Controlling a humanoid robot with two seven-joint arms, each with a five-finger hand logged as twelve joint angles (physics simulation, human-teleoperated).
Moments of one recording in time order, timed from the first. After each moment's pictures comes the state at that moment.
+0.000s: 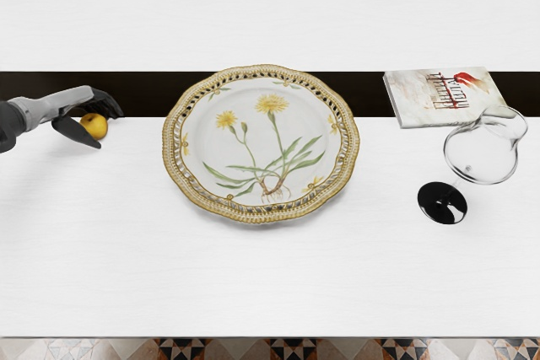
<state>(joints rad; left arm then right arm) -1.04 0.42 0.17 -0.27 0.89 -0.24 -0.60 -0.07 0.00 0.23 0.18 0.07 0.02 -0.13</state>
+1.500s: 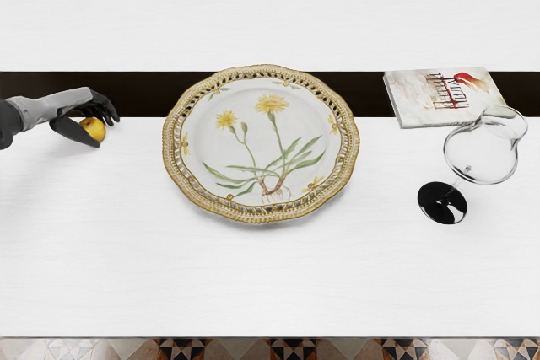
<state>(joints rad) -1.06 0.43 0.21 -0.27 0.88 -0.27 -0.60 -0.07 0.00 0.23 0.18 0.07 0.02 -0.13</state>
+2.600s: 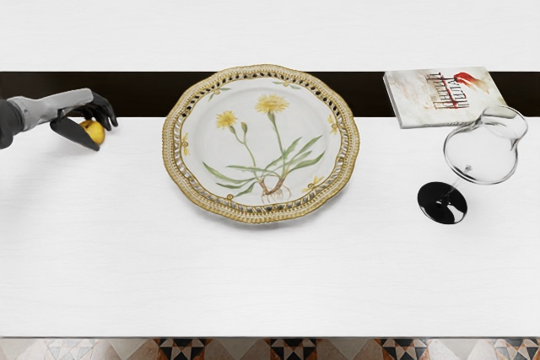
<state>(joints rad) -1.07 0.43 0.22 -0.27 0.89 -0.29 -0.60 -0.07 0.00 0.23 0.18 0.07 0.02 -0.13</state>
